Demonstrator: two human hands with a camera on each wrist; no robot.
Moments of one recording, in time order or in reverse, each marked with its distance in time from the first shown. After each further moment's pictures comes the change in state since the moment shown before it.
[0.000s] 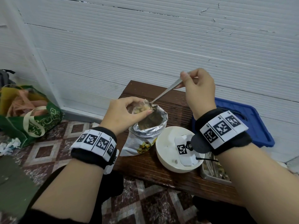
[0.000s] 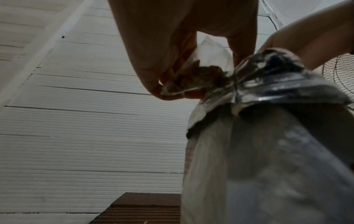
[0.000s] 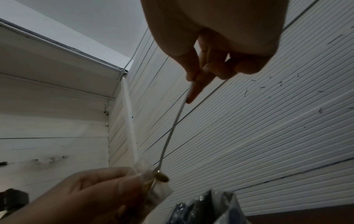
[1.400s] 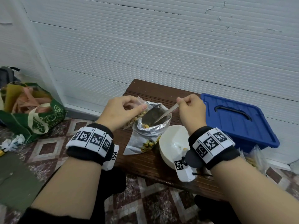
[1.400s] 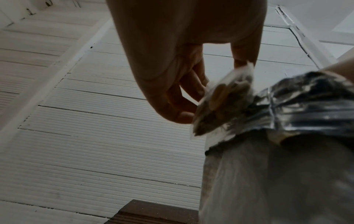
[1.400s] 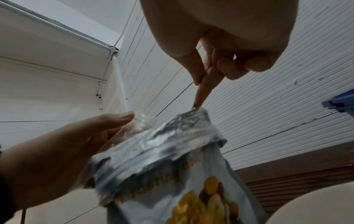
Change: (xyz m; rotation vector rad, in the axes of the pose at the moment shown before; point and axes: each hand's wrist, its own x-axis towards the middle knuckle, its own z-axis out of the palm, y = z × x) left_hand -0.002 -0.004 -0.019 0.009 -0.056 -0.118; right_hand -0.035 0.036 0.012 -0.178 -0.069 0.214
